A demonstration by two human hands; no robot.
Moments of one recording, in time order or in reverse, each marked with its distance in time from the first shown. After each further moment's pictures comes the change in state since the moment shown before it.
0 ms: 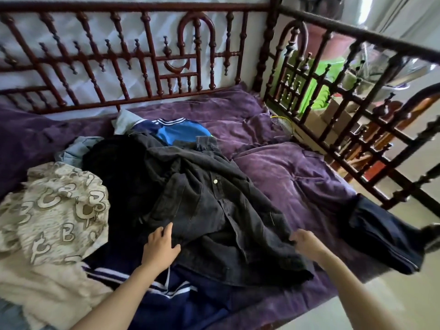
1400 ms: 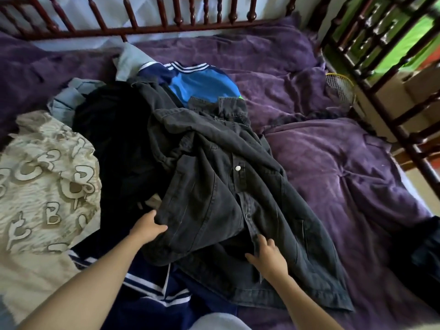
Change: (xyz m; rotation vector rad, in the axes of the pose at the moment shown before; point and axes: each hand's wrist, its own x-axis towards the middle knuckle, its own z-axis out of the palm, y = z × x) left_hand 0.139 -0.070 0.028 -0.456 -0.314 -0.461; right_hand 0.085 -0.074 0.134 -0.406 -0.281 -0.024
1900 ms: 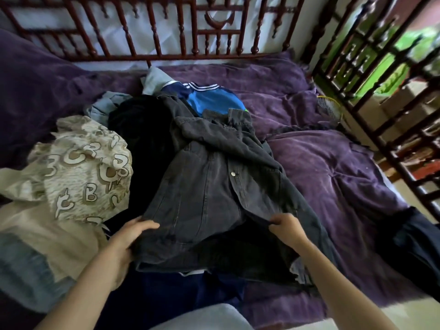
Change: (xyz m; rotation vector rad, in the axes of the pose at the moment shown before) left_hand -0.165 -0.043 -0.042 -0.848 -0.062 -0.010; right_hand -0.073 -0.013 -0.062 0.229 0.196 -0.132
